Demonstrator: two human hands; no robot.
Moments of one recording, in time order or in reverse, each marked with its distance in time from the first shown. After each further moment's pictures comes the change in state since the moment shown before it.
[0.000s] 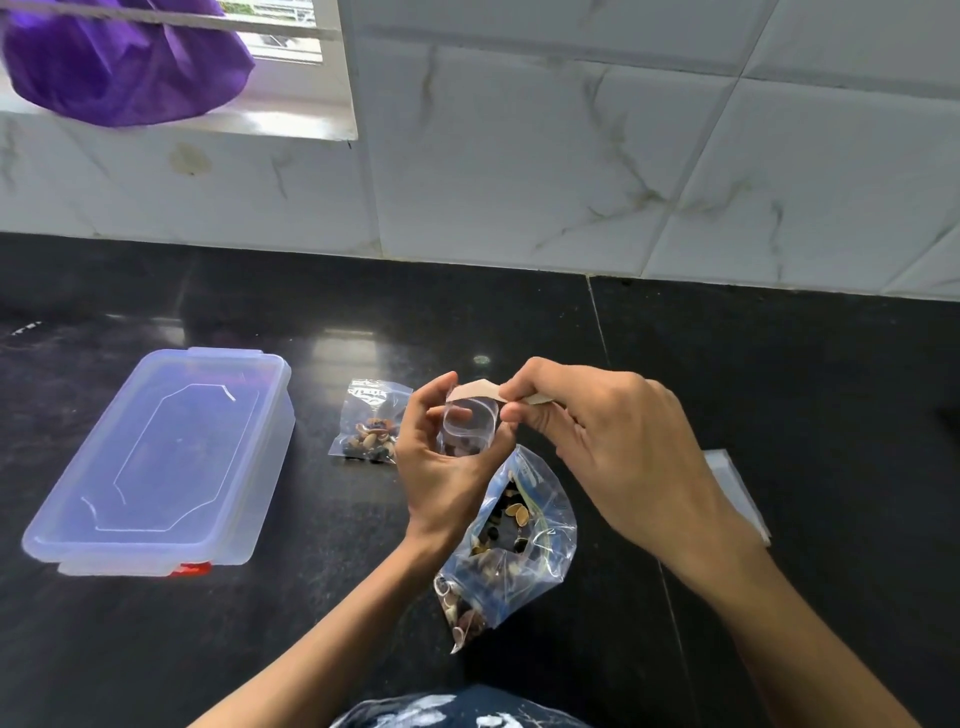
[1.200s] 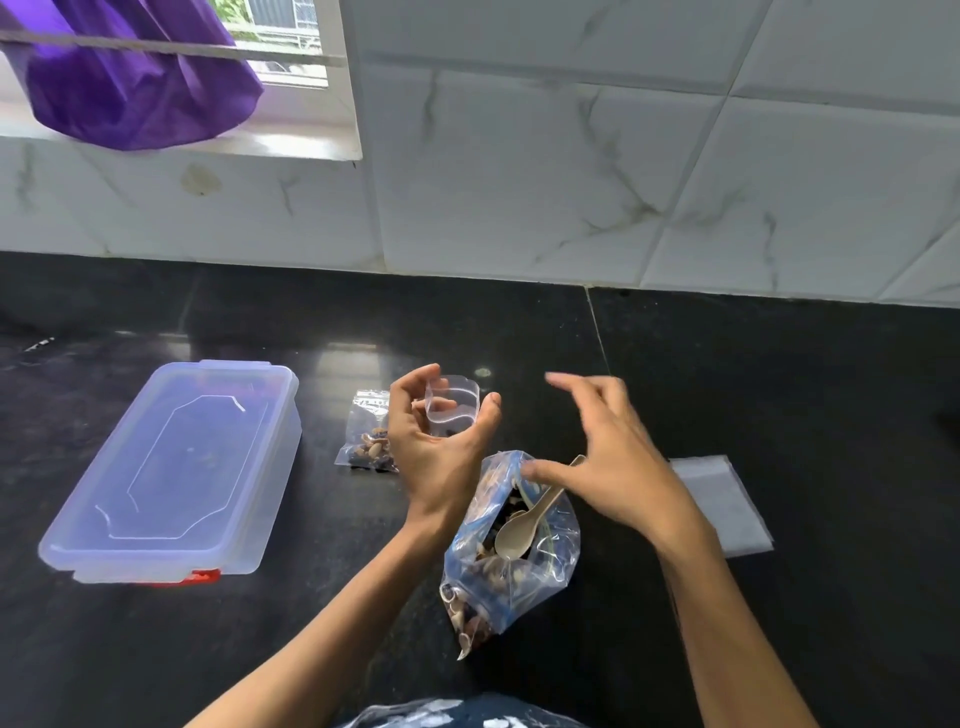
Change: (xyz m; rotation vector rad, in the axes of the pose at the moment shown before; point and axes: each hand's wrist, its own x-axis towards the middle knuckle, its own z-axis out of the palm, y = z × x) left_hand 0.014 0.018 0.005 0.034 0.119 -0.055; right_hand -0.017 0.044 0.035 0.112 -0.296 0.535
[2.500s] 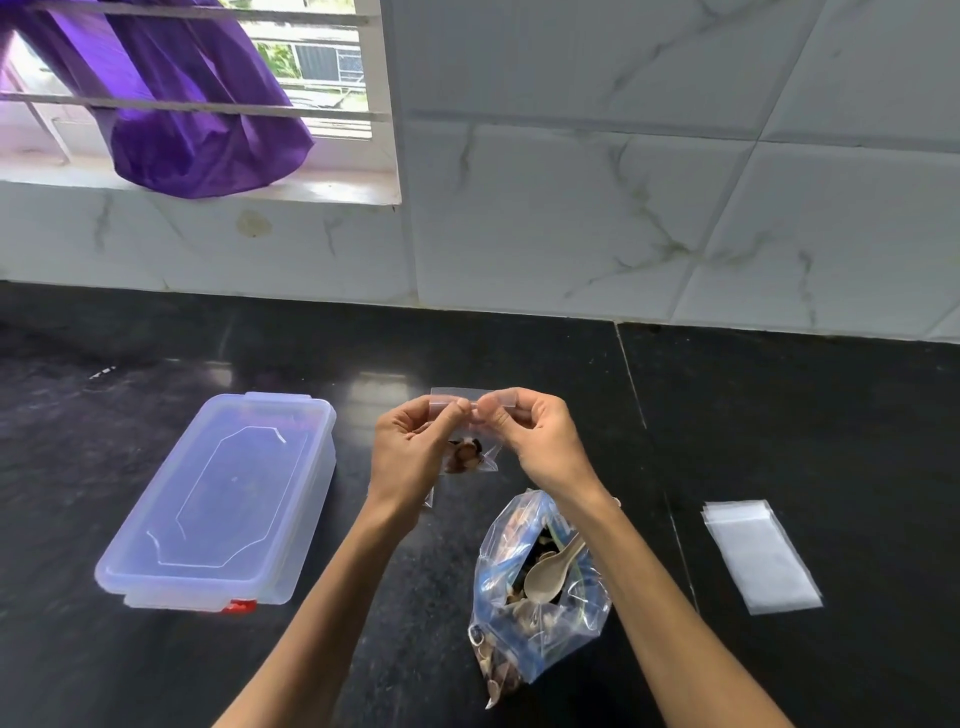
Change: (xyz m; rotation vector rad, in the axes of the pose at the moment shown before) left_hand 0.052 0.013 -0.042 0.099 -0.280 -0.150; right_hand 0.065 -0.046 0.051 0.954 0.028 -0.073
